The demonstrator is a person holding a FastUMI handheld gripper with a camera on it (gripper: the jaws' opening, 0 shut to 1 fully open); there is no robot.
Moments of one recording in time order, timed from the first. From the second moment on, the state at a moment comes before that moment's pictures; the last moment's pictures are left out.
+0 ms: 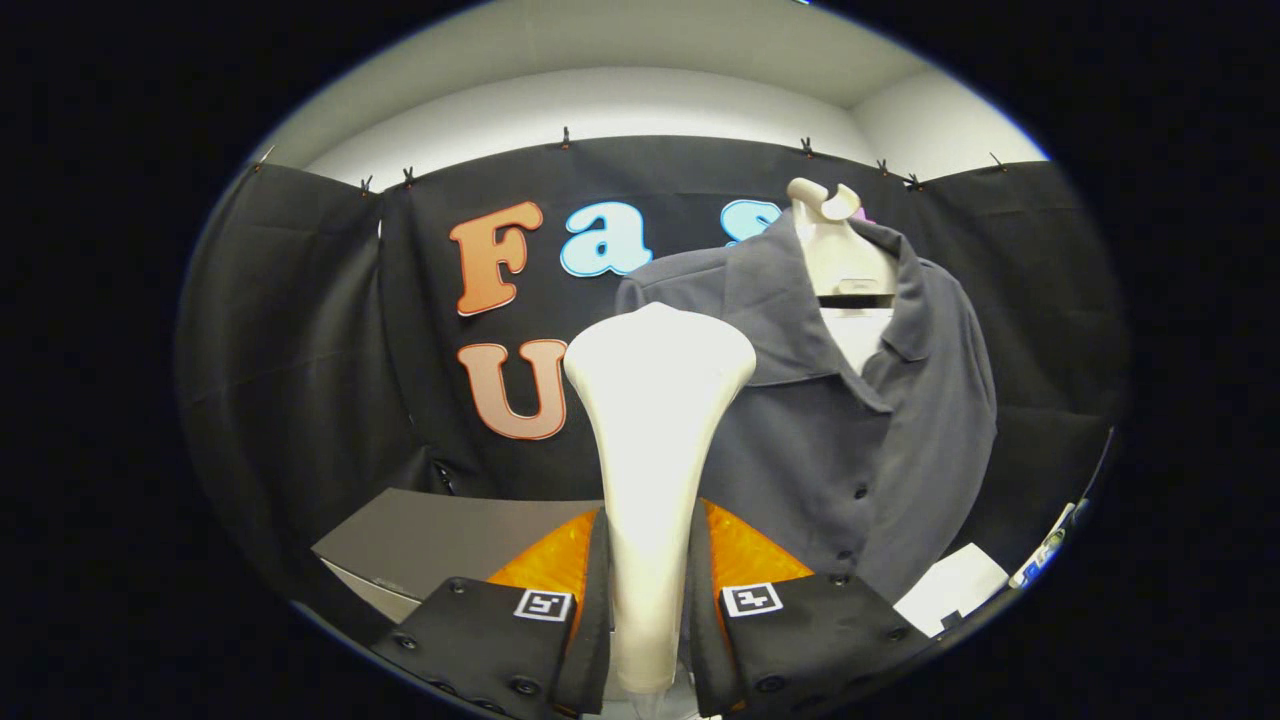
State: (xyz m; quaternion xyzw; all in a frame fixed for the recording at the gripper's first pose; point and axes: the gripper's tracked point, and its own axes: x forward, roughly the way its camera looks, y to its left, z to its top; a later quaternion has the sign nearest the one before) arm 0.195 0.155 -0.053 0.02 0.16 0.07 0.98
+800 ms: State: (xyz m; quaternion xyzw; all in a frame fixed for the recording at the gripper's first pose) arm 0.233 0.076 -0.096 0.00 0.16 0.05 0.99
